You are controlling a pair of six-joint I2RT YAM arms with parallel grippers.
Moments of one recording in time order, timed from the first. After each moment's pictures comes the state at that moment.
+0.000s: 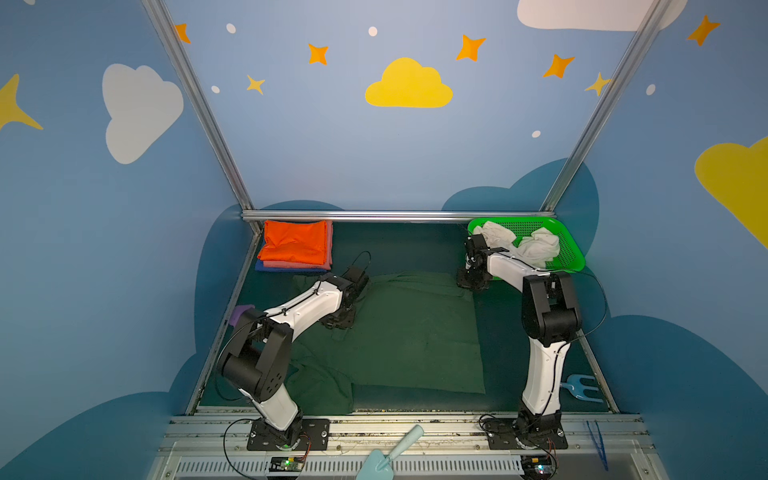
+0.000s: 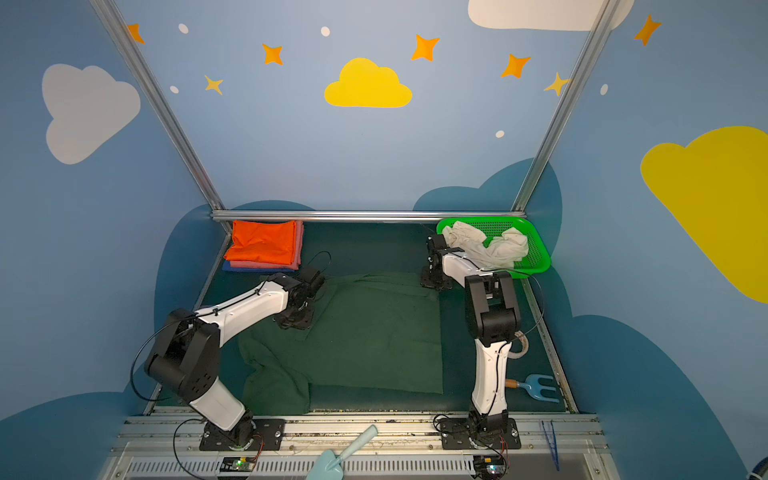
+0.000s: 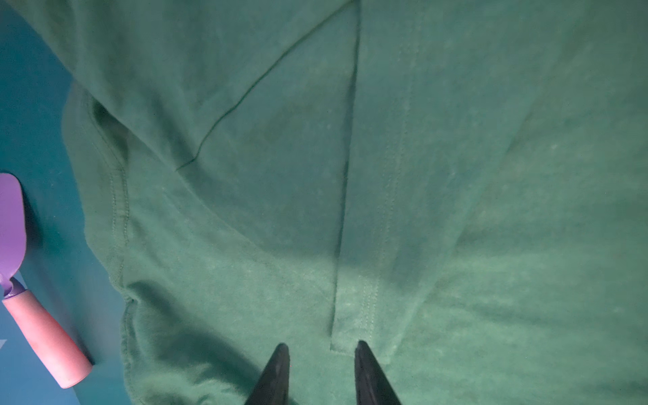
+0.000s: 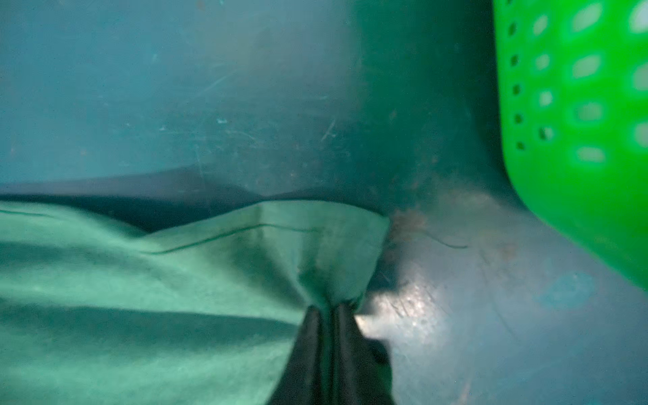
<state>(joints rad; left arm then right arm) -0.46 1.66 1.12 -0.95 -0.32 -0.36 0.25 2.08 1.51 -0.68 0.05 0.33</state>
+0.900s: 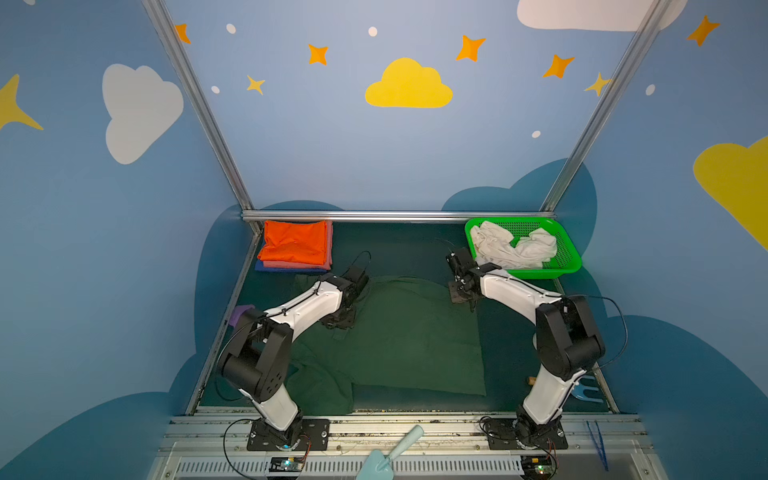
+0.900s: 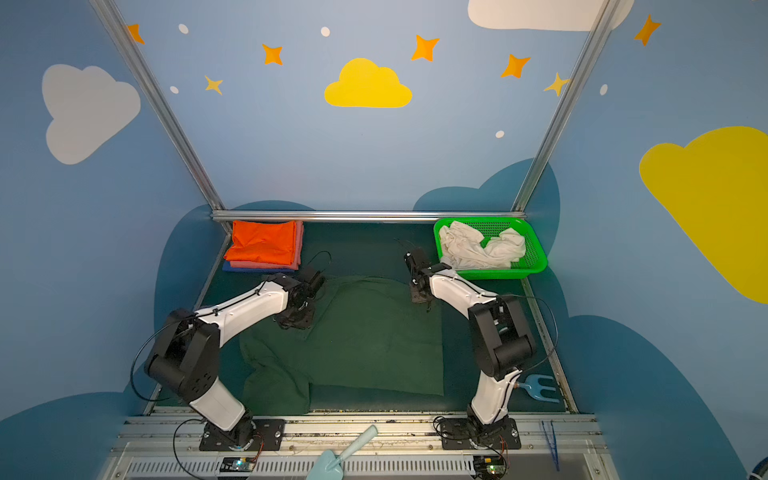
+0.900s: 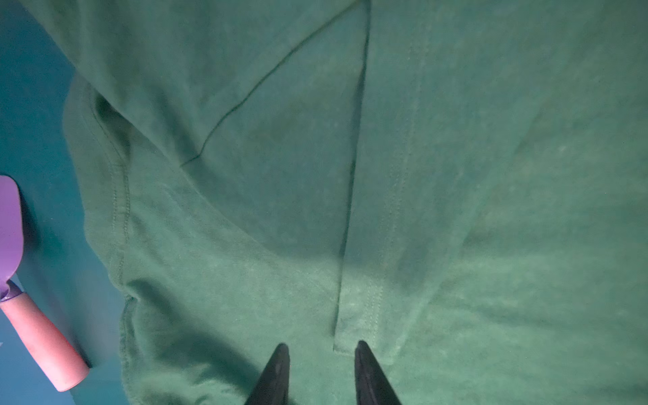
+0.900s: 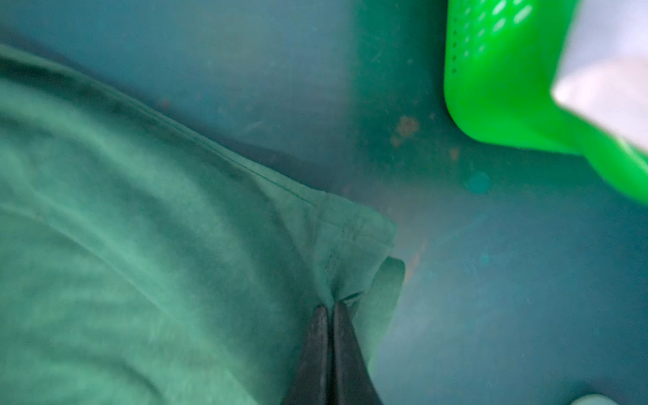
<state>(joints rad) -0.46 1.66 1.12 -0.94 -0.31 -0.36 0.48 1.76 1.20 -0.63 0.35 0.23</state>
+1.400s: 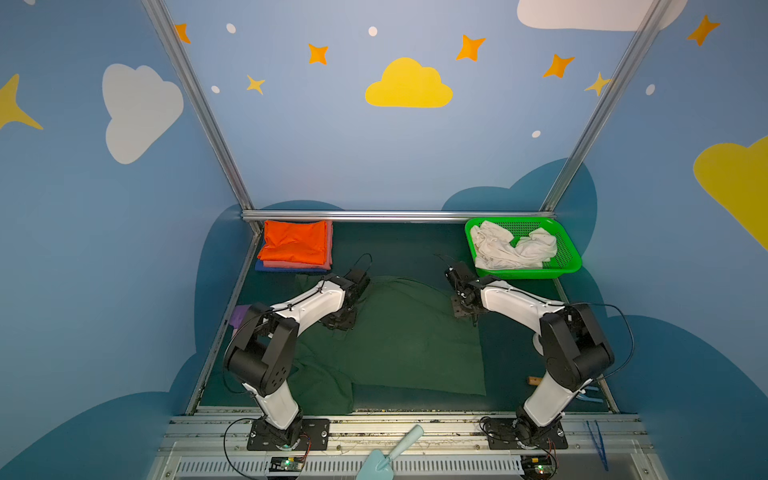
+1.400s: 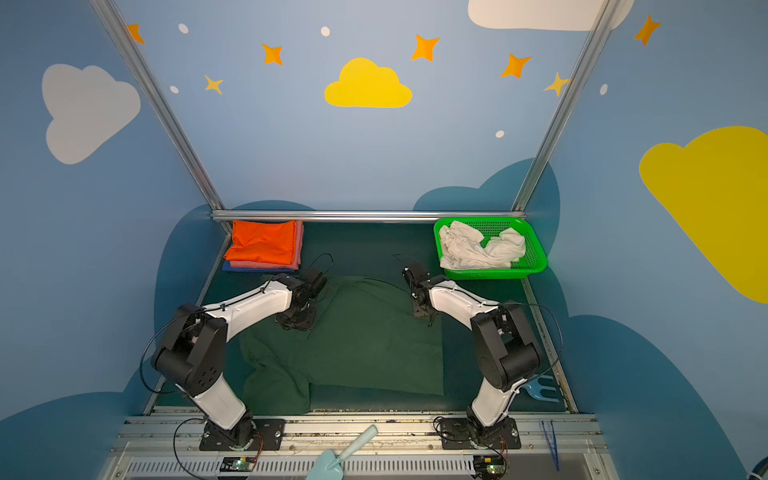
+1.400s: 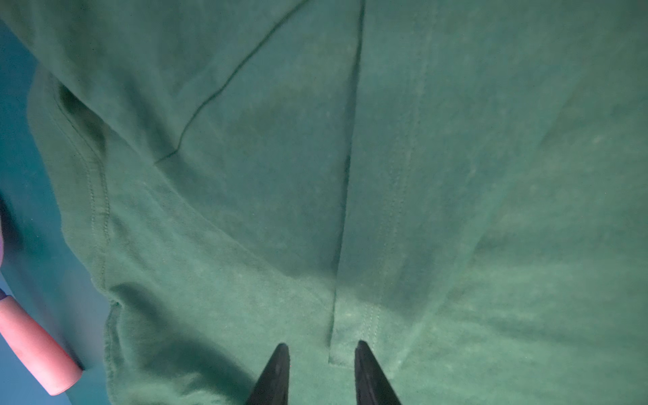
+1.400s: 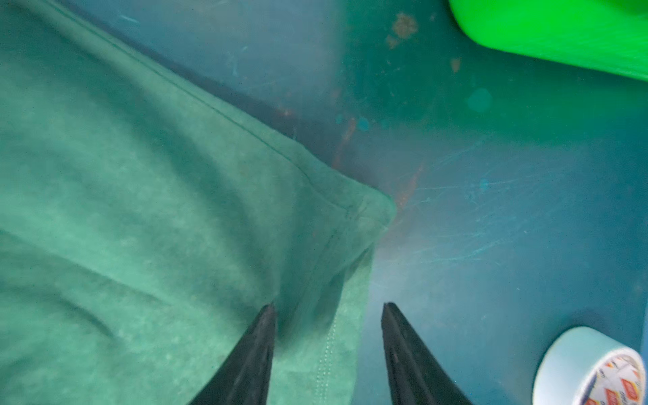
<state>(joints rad) -0.46 1.71 1.12 -0.93 -0.31 -0.36 0.50 1.72 1.10 -0.67 0.36 0.30</state>
